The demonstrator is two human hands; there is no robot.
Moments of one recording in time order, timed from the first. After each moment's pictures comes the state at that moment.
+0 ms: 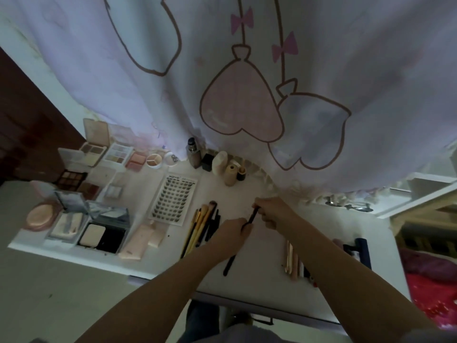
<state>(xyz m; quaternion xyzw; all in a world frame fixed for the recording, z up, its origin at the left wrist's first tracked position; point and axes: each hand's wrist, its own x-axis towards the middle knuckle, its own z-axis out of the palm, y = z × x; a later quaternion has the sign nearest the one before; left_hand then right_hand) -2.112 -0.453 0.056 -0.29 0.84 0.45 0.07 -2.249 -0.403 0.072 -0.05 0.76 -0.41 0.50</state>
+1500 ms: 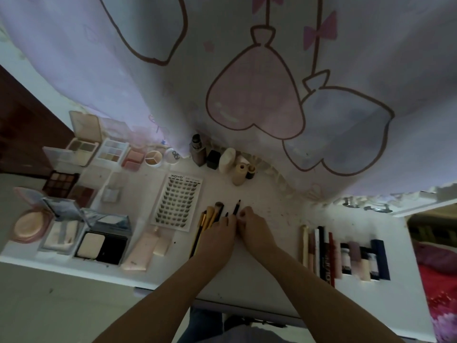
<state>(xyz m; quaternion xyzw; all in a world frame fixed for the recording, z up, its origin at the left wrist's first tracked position) -2.083 -0.488 0.008 -0.28 0.94 0.18 0.05 -2.182 -0.427 0.033 -0.32 0.86 -0.22 0.34</state>
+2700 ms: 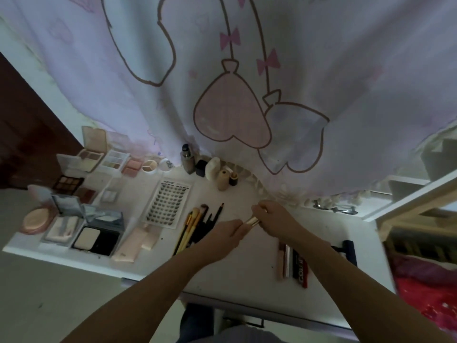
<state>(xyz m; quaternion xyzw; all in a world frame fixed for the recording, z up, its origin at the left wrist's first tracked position) -2.103 -0.449 0.079 -0.23 0.85 0.48 0.04 -2.246 -0.363 0.106 -0.39 0.78 -0.34 0.36</state>
